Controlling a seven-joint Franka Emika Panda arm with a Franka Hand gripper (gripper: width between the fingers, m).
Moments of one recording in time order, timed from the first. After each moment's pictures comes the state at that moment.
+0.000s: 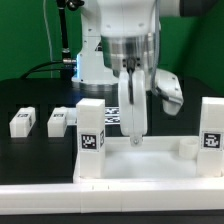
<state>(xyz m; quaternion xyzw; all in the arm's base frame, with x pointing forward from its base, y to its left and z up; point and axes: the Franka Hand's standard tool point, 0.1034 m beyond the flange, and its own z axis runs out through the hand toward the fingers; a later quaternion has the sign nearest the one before) 0.531 0.029 0.031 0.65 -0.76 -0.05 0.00</state>
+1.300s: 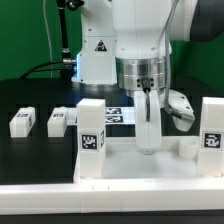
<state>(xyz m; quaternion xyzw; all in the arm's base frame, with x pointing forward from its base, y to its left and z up) 0.523 0.045 0.006 0.67 -0.74 -0.03 -0.02</state>
